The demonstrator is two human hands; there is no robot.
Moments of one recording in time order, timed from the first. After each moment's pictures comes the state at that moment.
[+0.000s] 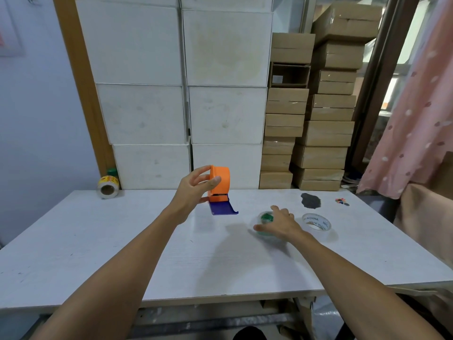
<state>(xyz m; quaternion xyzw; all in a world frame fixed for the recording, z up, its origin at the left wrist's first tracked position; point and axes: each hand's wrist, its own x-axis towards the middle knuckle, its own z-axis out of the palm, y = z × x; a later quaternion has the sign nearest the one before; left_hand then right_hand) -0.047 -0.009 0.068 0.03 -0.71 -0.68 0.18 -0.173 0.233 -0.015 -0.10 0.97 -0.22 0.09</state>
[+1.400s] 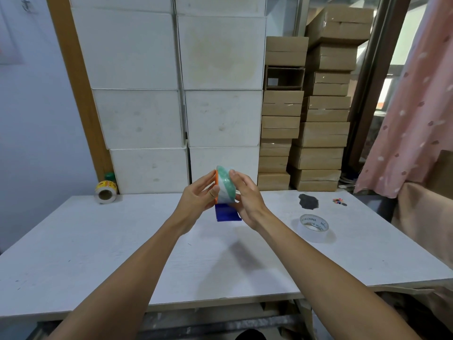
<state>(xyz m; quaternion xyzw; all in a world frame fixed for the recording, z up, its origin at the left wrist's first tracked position) -0.038 0.013 0.060 -0.05 -0.68 -0.71 0.17 -0.114 0.153 0.061 -0.17 0.55 -0.80 0.16</state>
